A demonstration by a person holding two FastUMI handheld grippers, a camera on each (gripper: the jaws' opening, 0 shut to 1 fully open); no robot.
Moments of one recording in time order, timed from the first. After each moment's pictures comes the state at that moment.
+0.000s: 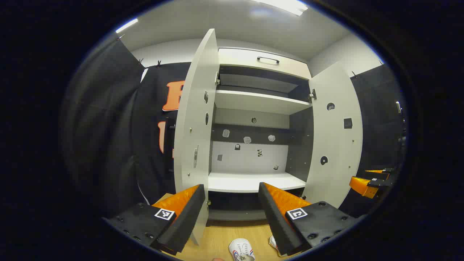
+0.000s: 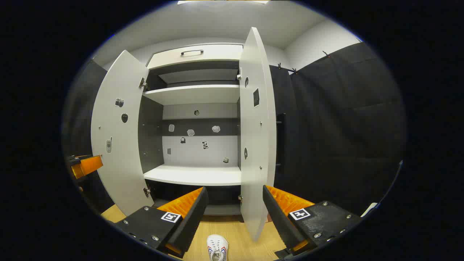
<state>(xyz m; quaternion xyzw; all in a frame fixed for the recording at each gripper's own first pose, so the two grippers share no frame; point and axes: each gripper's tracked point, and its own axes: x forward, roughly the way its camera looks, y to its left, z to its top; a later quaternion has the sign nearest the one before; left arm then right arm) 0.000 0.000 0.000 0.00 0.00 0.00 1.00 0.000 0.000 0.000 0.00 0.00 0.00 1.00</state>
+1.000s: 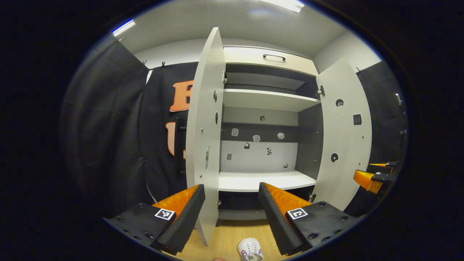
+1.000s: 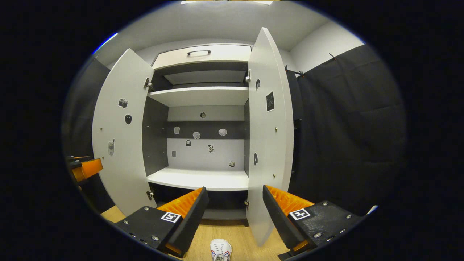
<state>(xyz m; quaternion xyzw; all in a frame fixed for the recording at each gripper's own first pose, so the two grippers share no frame) 0.006 0.017 -0.001 0.01 0.01 0.02 1.00 0.016 0.020 0.010 -0.01 -0.01 0.02 1.00</state>
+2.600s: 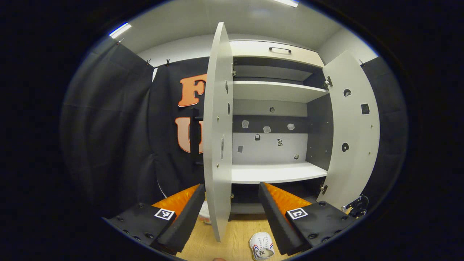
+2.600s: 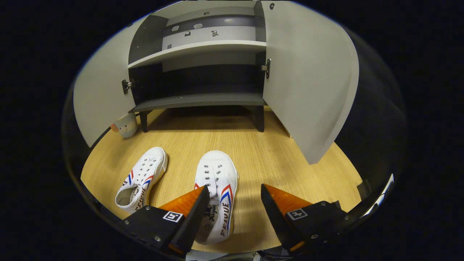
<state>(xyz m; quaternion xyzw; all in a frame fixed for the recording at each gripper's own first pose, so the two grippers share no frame) -0.008 0.049 -0.023 0.03 0.04 0.07 1.00 0.026 0.029 -0.399 -0.03 0.34 0.04 0.94</state>
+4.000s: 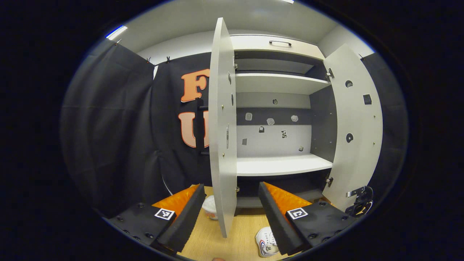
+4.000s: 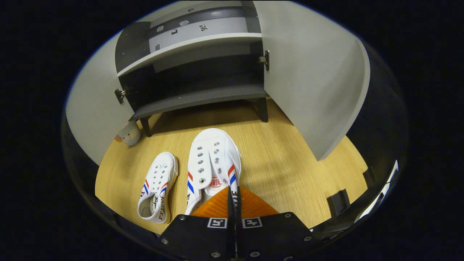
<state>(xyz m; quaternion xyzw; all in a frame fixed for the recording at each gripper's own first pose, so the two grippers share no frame) -0.011 0.056 -0.040 0.04 0.06 0.07 0.99 0.025 0.051 -0.351 0.03 0.38 0.03 0.92</state>
